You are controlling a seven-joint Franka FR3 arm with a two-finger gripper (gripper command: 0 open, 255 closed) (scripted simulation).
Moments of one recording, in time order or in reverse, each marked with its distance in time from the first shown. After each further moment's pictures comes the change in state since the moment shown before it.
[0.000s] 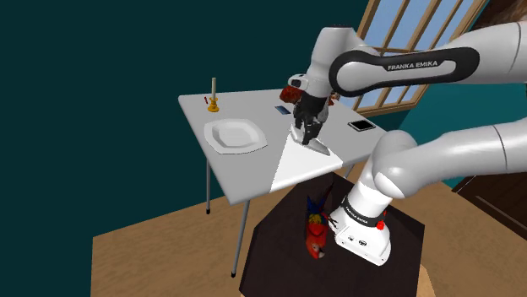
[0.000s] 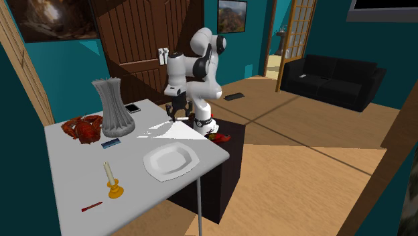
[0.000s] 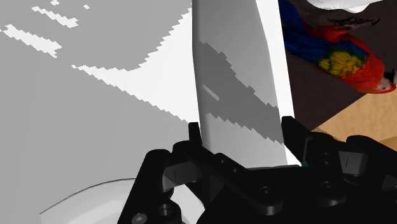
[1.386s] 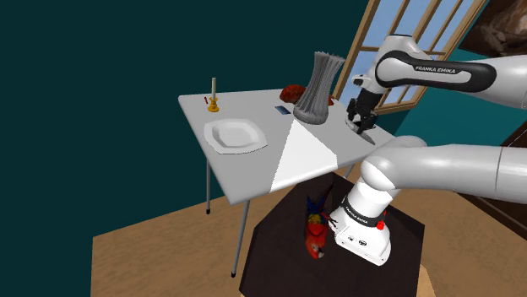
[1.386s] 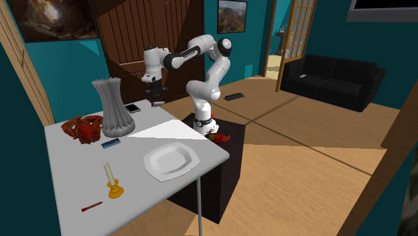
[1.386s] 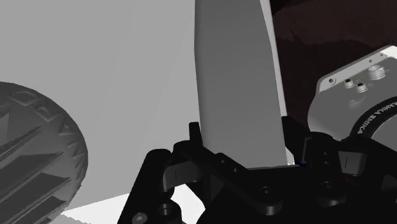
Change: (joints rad) arm -0.401 -0.142 -0.531 0.051 -0.461 -0.134 -0.582
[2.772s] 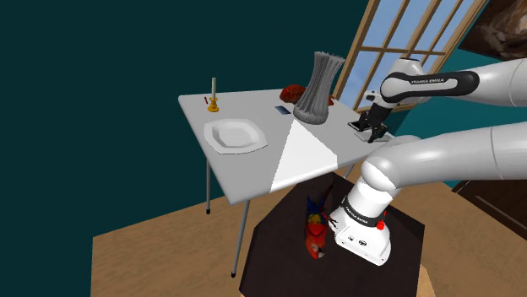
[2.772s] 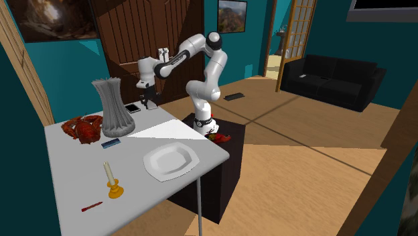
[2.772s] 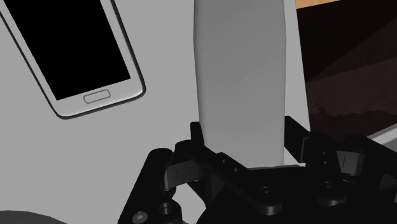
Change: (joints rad) arm 0.023 0.223 -0.387 0.098 -0.217 0.230 -0.195
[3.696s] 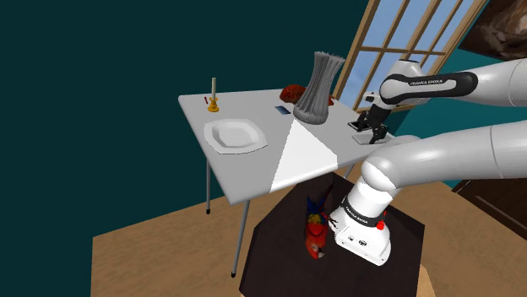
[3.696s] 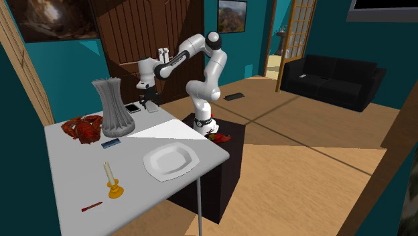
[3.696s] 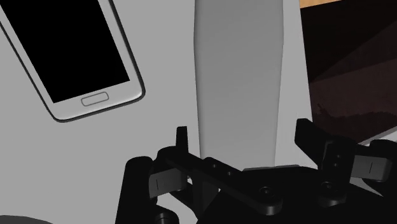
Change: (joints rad) arm 0.005 0.011 -0.015 -0.005 -0.008 0.018 0.002
